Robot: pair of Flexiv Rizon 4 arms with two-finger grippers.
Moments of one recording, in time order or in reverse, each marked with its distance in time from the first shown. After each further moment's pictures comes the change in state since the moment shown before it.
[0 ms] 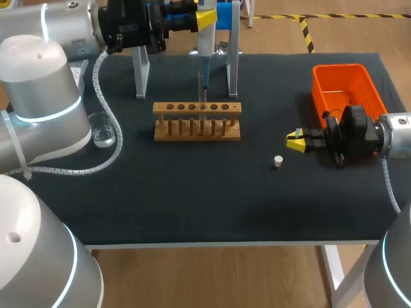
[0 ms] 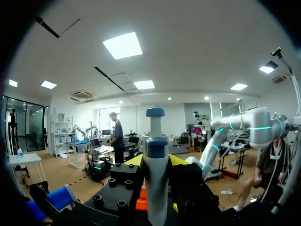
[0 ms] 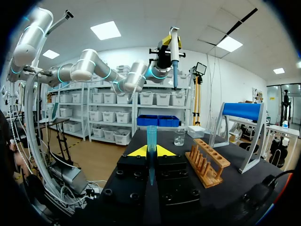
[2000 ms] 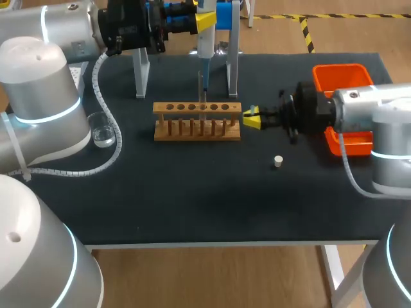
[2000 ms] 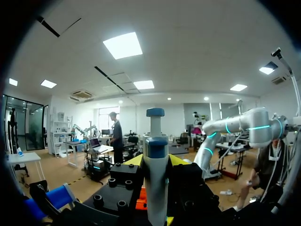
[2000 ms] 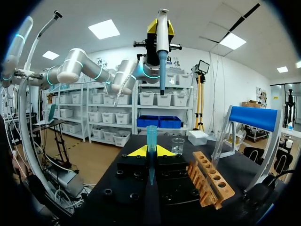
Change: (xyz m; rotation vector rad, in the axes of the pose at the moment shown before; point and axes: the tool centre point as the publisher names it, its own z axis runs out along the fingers) left arm 0.002 0.003 -0.001 0.001 0.005 -0.007; right arm -0.051 0.026 0.095 0.005 0.034 0.003
